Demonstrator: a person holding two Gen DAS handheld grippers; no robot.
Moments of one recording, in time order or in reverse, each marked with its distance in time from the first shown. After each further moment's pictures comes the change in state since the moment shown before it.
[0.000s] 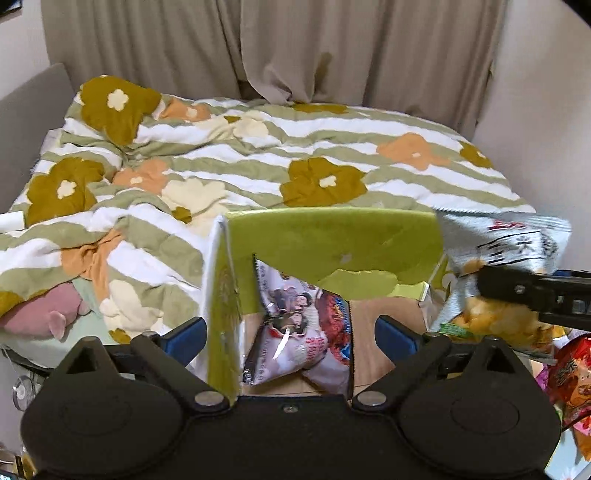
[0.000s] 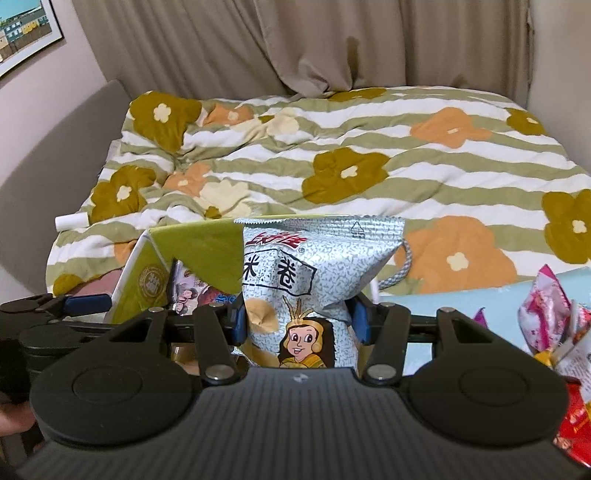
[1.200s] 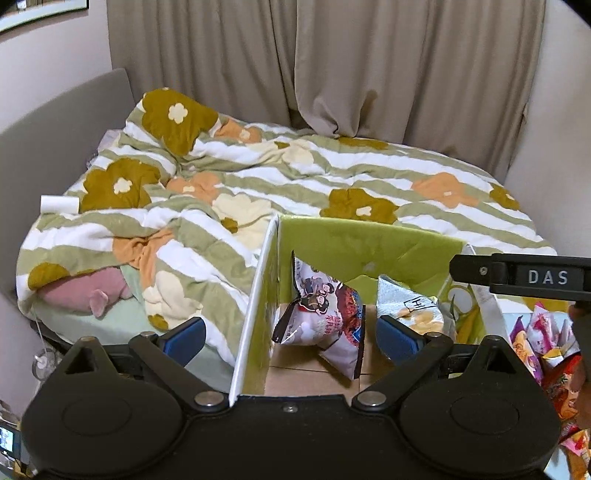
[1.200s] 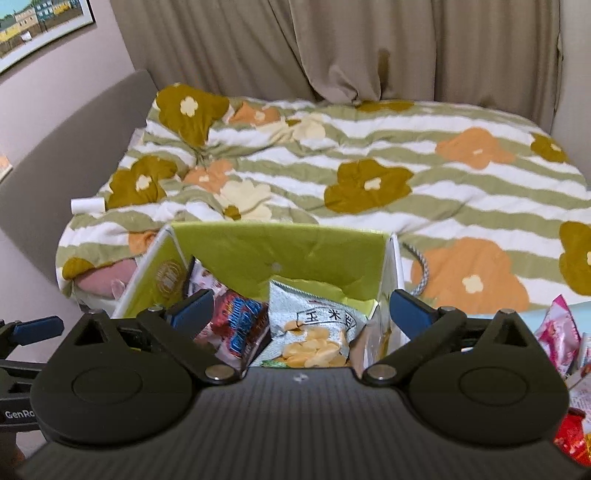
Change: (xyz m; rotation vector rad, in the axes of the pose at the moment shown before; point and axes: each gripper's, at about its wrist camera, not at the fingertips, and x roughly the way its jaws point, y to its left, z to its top) left arm -0.064 -0.002 -0.029 -0.110 -0.099 0.119; right arm -0.007 0.016 0.002 -0.089 -0.037 0.042
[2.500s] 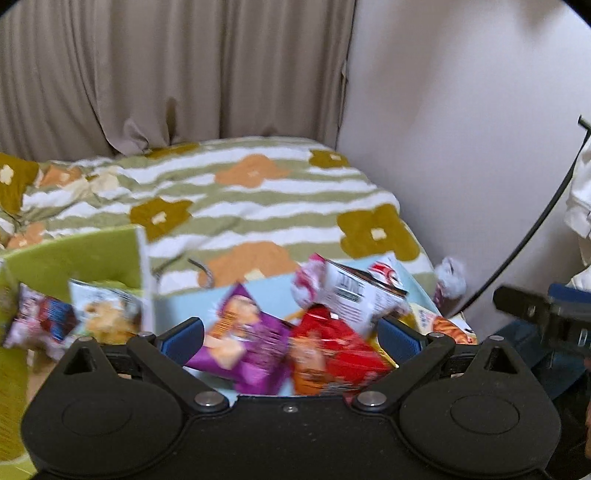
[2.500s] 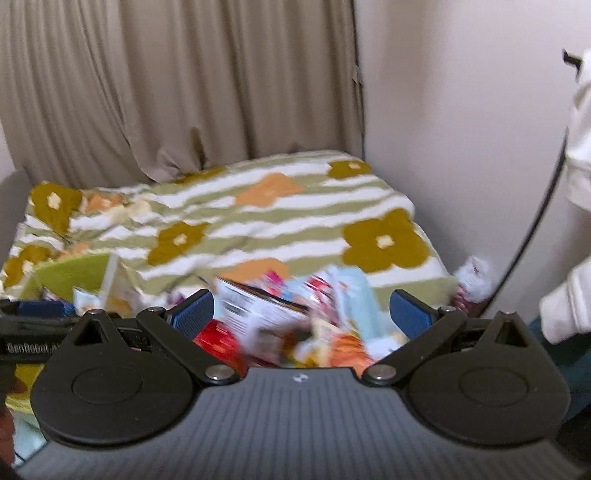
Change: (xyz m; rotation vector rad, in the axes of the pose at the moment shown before) left arm -0.051 -0.281 -0.062 0.275 -0.003 -0.378; right arm -0.239 -0.237 -0.140 0.233 -0.224 -0.401
